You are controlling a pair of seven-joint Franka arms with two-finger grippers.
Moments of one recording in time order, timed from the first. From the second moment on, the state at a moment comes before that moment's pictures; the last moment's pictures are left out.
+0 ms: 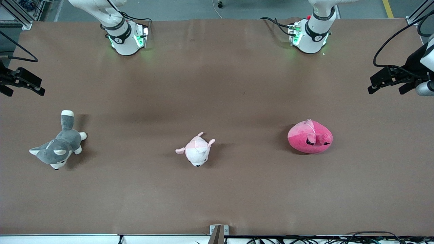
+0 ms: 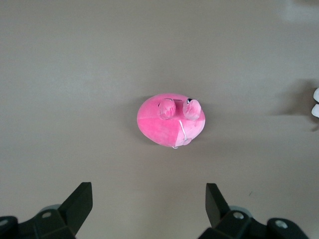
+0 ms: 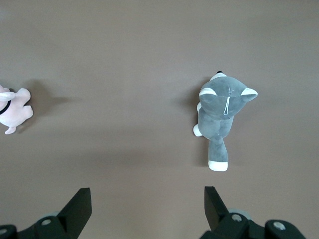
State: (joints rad) left arm 0.10 0.01 -0.17 -1.51 -0.05 1.57 -0.07; right arm 0.04 0.00 -0.08 -1.51 0.00 1.56 -0.06
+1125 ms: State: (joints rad) left arm 0.10 0.16 -0.16 -1.53 -0.04 1.57 -0.07; right arm 0.04 0.00 -0.09 -1.52 0.00 1.55 -0.06
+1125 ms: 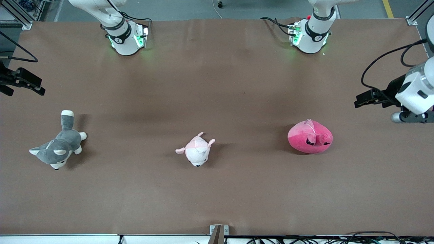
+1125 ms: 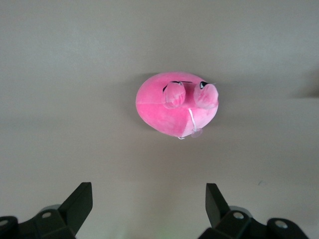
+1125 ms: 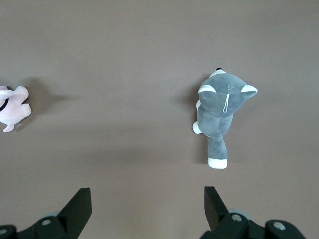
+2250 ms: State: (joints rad) left arm 0.05 0.49 -0.17 -1.53 0.10 1.81 -0.11; right arm 0.04 0.01 -0.09 -1.52 0.00 1.55 -0.06
